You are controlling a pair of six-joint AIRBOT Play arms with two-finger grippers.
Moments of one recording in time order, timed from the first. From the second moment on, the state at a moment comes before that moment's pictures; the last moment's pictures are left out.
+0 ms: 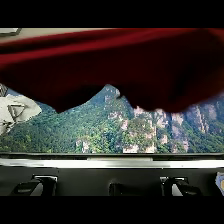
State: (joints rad) left arm 0.09 -0.72 1.70 1.24 -1.28 -1.77; right arm -0.19 -0.83 2.02 1.64 -1.23 -1.42
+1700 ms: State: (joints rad) left arm 0.15 -1.45 1.34 1.28 -1.05 -1.73; right arm -0.16 -1.86 1.96 1.99 -1.31 -1.61
